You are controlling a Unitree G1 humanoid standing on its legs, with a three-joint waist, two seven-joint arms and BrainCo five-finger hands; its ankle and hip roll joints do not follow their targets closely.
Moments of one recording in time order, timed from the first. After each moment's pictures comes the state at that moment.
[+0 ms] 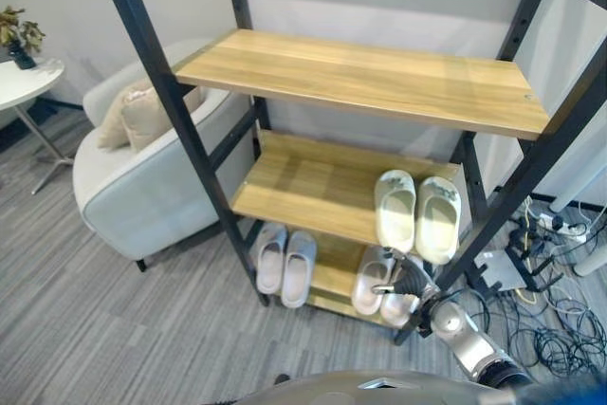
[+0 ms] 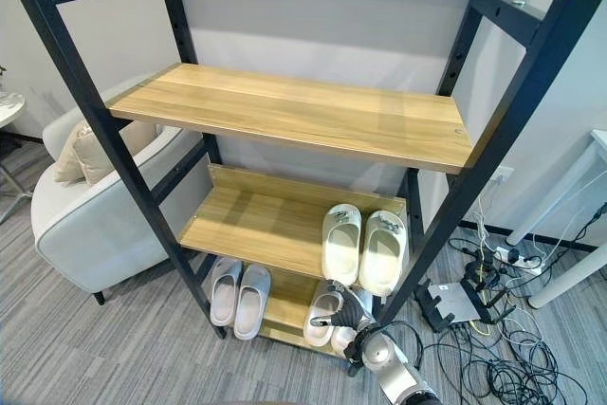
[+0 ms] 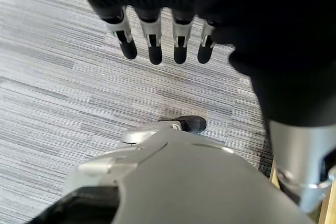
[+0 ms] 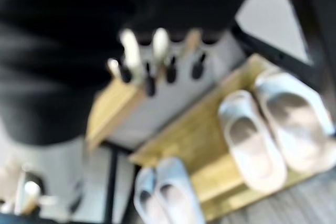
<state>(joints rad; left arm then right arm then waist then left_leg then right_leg) 0.06 0.17 0.08 1.33 0.01 0.23 0.09 0.00 -0.27 0.41 0.59 -0.22 -0.09 -0.07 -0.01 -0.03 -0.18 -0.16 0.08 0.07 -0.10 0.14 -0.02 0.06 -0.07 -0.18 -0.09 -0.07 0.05</state>
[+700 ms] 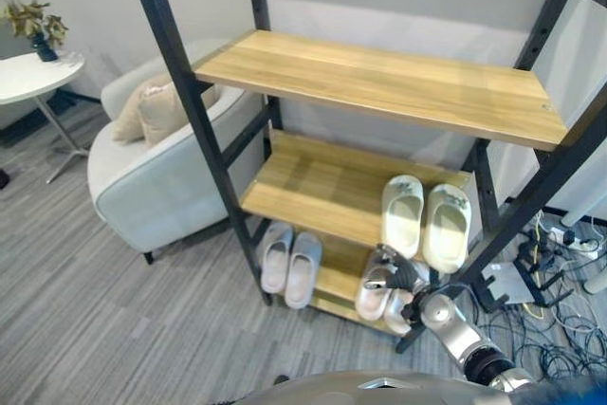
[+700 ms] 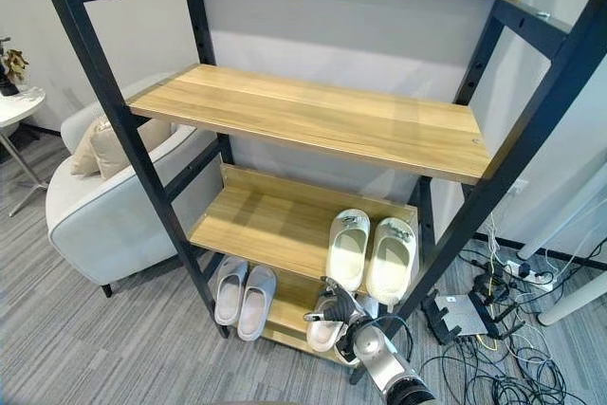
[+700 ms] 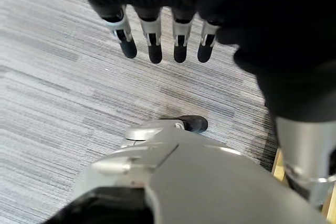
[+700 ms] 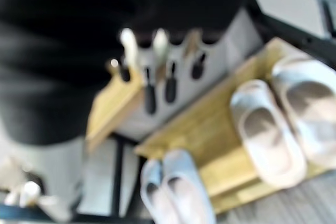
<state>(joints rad) 0.06 0.17 0.08 1.35 0.01 0.23 0.09 -0.08 -0.21 0.40 0.72 -0.21 -0.12 -0.08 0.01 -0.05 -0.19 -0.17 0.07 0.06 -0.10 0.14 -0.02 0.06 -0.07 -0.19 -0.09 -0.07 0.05</state>
